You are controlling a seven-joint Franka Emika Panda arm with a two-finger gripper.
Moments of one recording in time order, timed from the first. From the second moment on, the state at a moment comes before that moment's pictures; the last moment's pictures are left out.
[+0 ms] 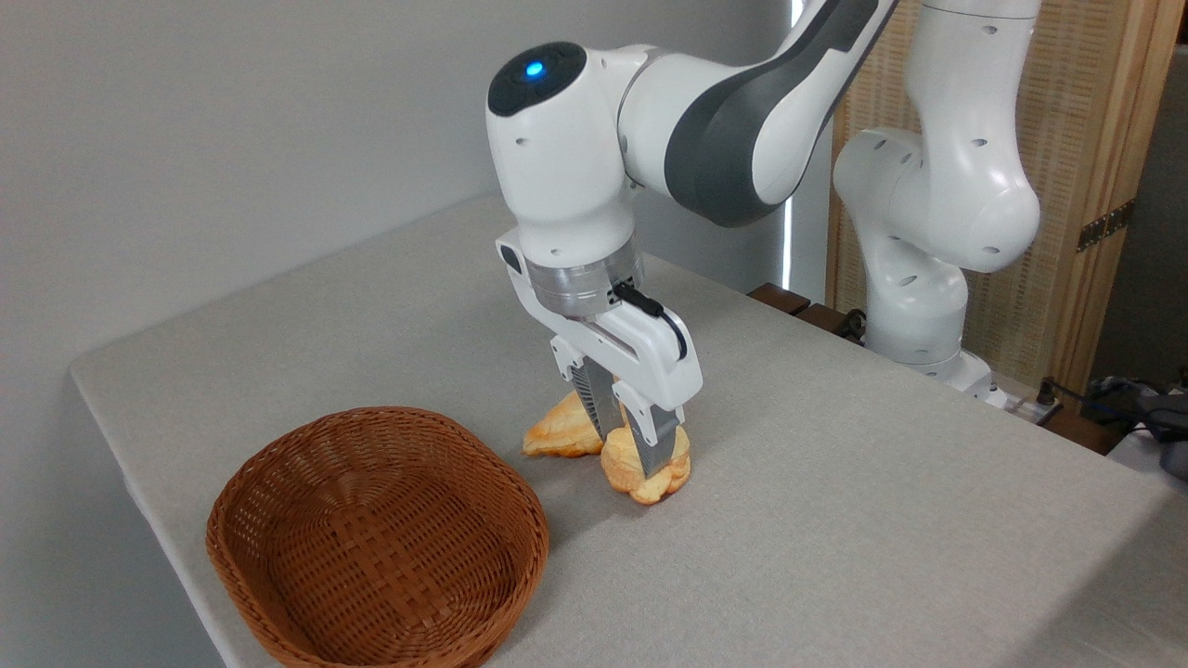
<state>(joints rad) -0.25 -0.19 0.27 -2.24 -0.02 1.92 0.81</state>
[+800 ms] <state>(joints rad) -0.26 -0.22 0.27 -2.06 -0.05 2.13 0.81</state>
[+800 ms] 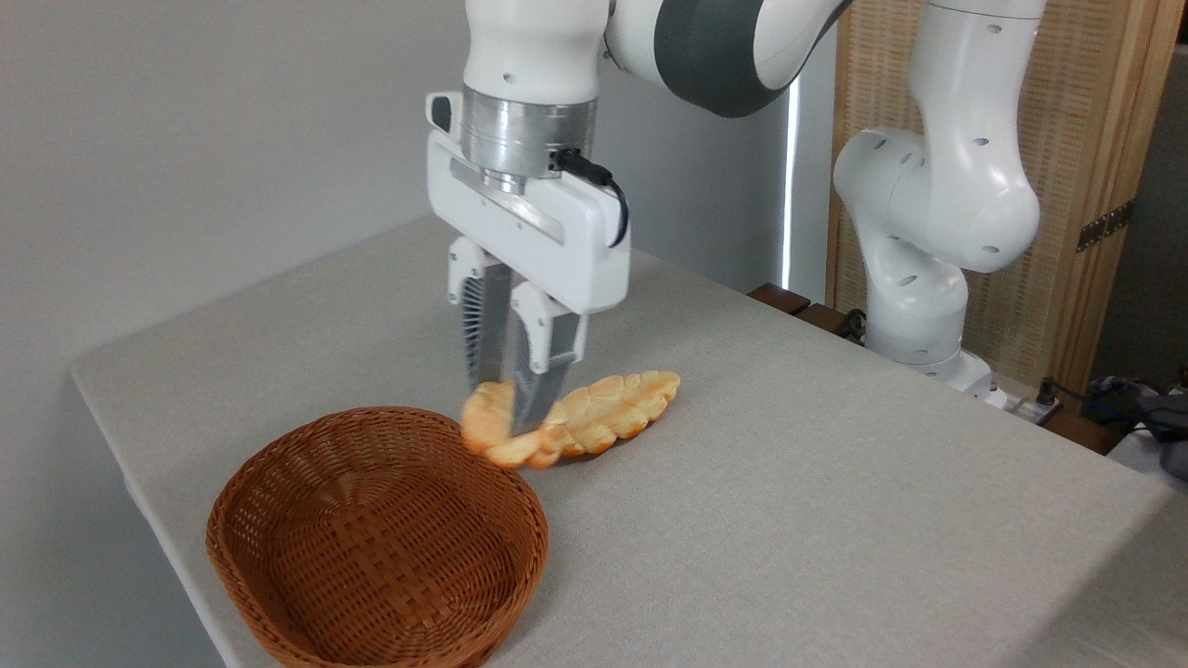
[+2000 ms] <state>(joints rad) -0.27 -0.02 0.26 -2.06 -0.05 2.40 0.81</state>
